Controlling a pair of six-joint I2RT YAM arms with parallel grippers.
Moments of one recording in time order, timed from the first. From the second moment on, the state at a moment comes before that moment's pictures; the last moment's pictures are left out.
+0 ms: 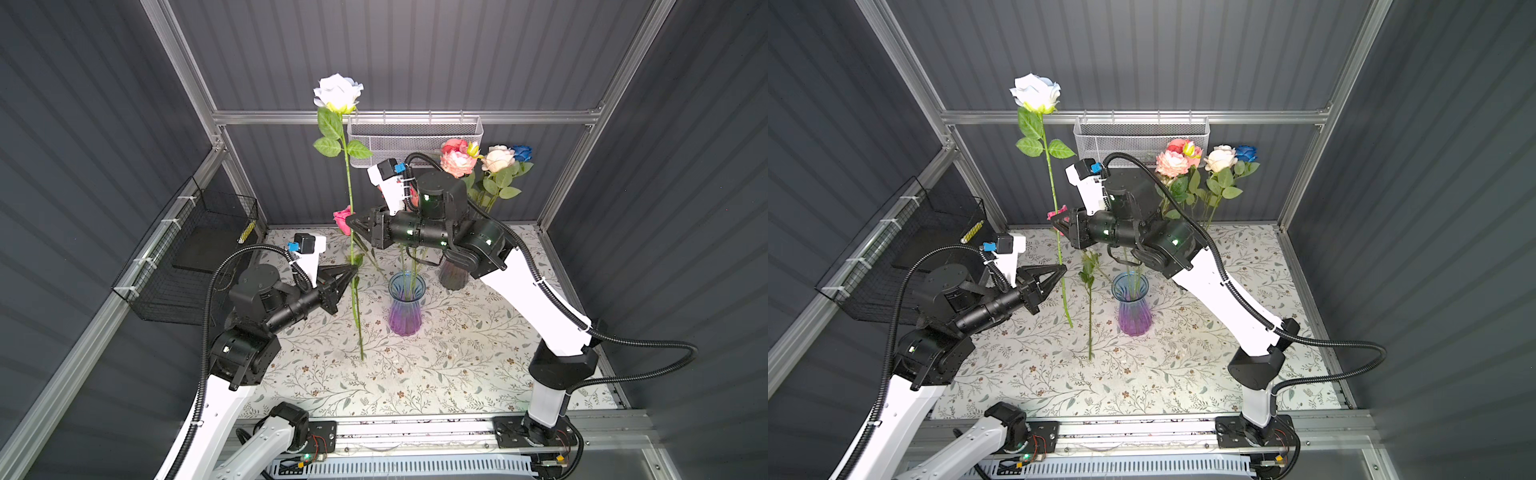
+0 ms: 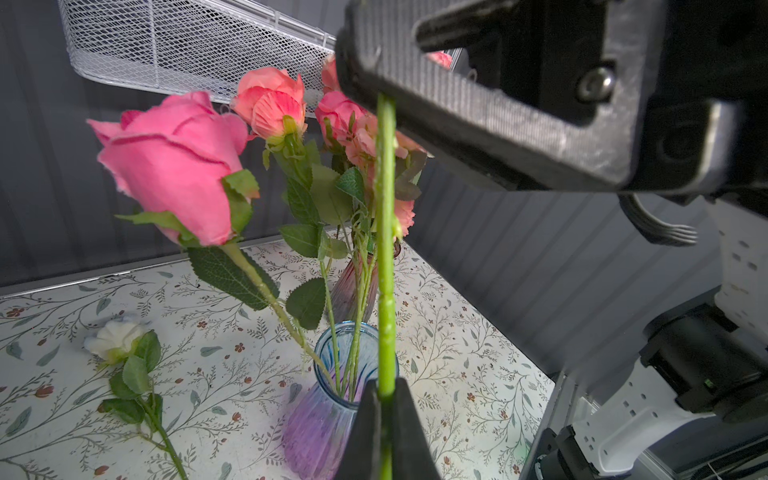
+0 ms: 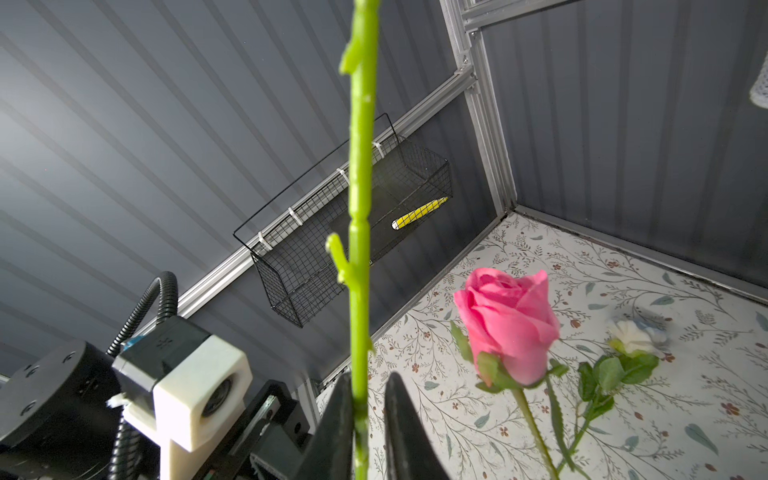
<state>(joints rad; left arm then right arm) -0.42 0.81 1.15 -0.46 0.45 -0.28 0.93 1.85 2.36 -0.66 -0.25 0.44</state>
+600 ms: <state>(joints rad) -0.42 0.81 1.14 -0.44 0.41 -0.27 0.98 1.84 2.29 -0.60 -0.15 0.37</state>
